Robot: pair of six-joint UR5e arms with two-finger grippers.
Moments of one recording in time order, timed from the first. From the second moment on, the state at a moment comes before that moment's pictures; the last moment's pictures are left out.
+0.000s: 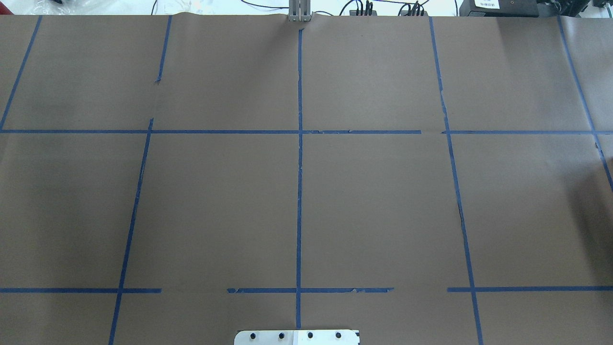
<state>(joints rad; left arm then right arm) -1.75 -1.55 -1.19 -2.06 -2.14 0.30 1.50 -1.61 1.59 -1.15 2.43 0.47</state>
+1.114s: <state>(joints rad) -1.73 -1.49 -1.35 -2.06 -2.42 0.10 1.45 -1.61 1.66 -1.15 2.44 0.60</state>
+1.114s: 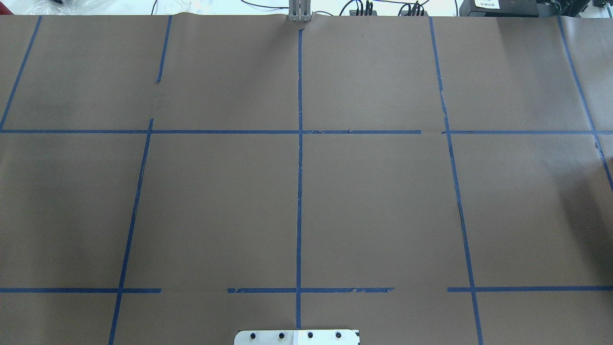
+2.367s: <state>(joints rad) -1.17 -1.59 -1.96 -1.70 -2.30 -0.50 1.38 -1.61 1.71 -1.15 2.41 0.61</state>
